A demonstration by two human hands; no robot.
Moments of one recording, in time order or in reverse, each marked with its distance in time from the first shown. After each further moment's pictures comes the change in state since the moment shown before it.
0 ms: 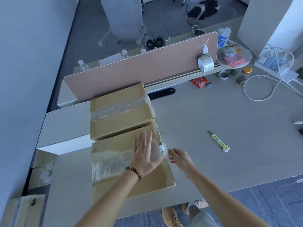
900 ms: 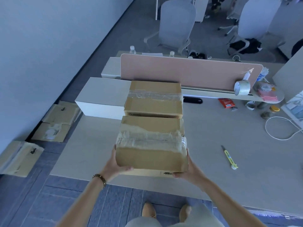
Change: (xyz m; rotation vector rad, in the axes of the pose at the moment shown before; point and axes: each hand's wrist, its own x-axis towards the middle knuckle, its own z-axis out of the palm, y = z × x) left_hand -0.193 -0.119 -0.010 -0.915 0.079 -0.591; right_hand -0.075 0.004 0.016 -0.462 -0.300 -0.132
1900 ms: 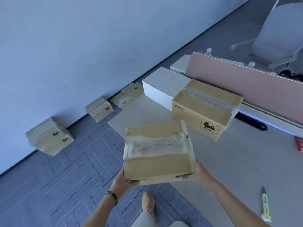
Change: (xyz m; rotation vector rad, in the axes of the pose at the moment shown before) left_hand -0.163 -0.065 0.152 -0.232 0.618 -0.286; right_hand 0.032 -0.001 -0.022 -0.263 -0.462 -0.252
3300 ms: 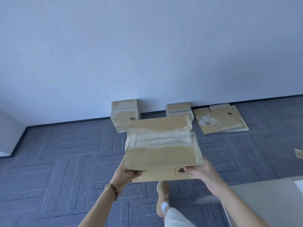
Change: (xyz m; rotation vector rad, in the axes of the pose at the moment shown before) left_hand 0.171 -0.150 -0.465 -0.757 0.477 -0.169; right_hand 0.365 -0.407 0.414 -0.094 -0.507 -0.083
